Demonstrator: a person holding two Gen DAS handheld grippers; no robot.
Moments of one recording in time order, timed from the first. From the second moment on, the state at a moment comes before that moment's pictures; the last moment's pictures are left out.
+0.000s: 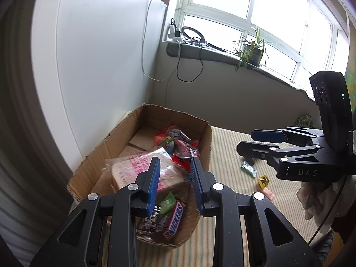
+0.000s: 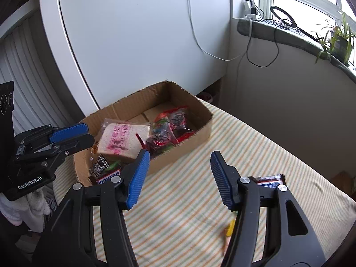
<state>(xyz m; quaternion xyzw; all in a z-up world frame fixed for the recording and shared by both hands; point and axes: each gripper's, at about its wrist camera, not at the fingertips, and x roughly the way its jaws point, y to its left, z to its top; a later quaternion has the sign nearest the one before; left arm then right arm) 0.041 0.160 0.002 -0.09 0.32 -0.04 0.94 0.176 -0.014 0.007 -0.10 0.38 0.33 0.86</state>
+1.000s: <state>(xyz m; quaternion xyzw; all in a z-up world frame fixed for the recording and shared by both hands) 0.093 0.033 -0.047 -0.11 0.41 -0.17 0.89 0.149 -0.128 -0.094 -0.09 0.47 0.32 0.82</state>
